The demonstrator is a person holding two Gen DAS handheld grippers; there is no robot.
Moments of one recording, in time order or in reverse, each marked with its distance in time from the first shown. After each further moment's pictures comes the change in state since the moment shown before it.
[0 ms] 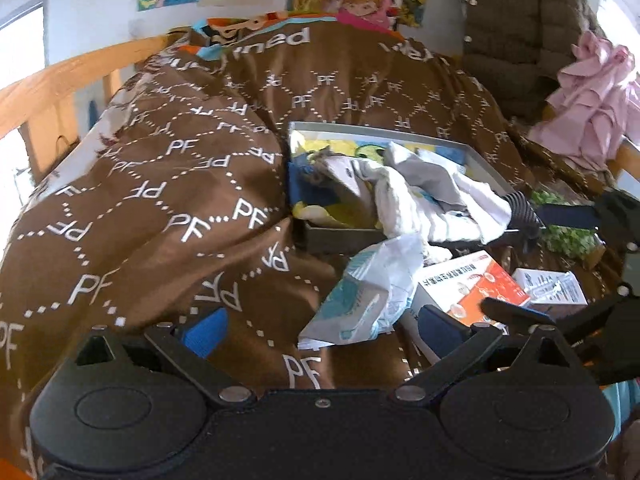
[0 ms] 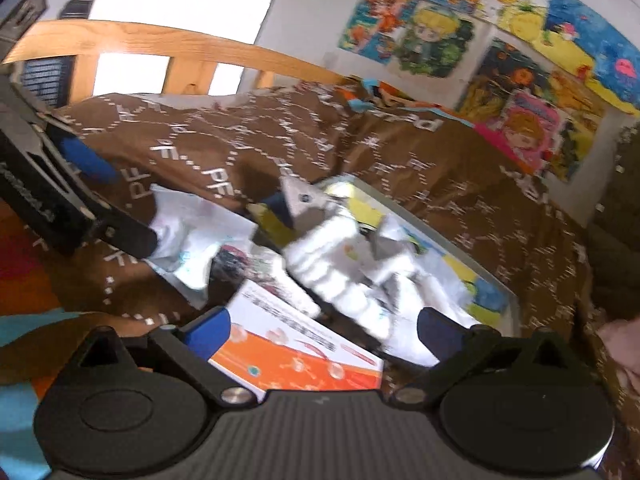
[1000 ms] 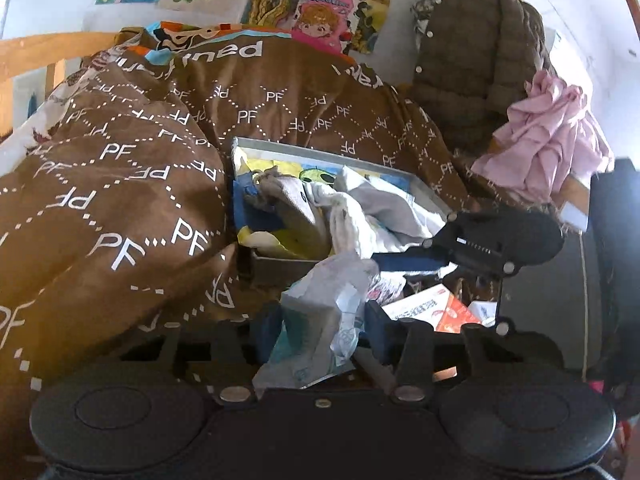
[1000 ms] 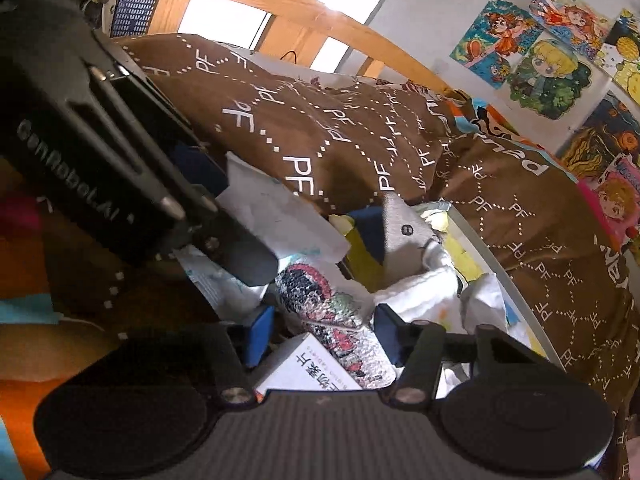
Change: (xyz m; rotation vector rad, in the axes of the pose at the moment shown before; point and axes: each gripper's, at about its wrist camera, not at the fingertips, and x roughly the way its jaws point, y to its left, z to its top) left arm 0.038 0.022 0.005 -0.057 -0.085 -0.248; right arm 0.070 0.036 0.024 -0.261 0.036 0.146
